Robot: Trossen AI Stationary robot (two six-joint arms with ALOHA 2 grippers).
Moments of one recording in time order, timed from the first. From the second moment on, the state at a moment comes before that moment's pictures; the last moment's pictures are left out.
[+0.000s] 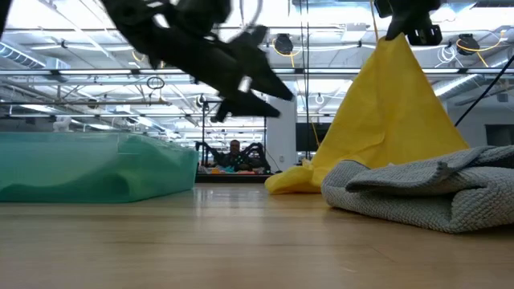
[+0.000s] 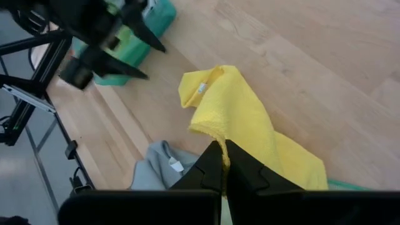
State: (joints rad) left arm 0.05 1.72 0.92 0.37 -0.09 -0.42; right arm -0.51 1.01 1.25 -1.20 -0.32 0.48
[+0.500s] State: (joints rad) left arm 0.12 2.09 1.37 -0.01 -0.16 -0.57; right arm -0.51 1.02 1.25 -1.20 -0.34 0.51
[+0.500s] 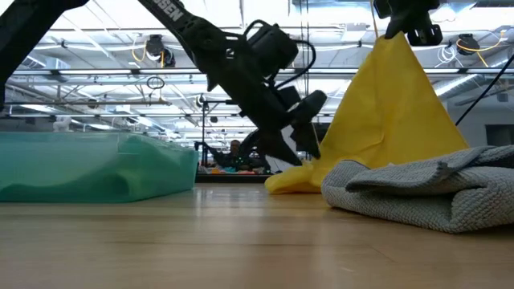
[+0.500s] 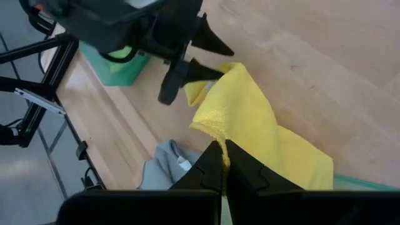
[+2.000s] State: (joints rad) left arm 0.00 1.39 1.37 -0.02 0.26 -0.49; right arm -0.28 0.81 1.25 -0.82 -0.63 1.04
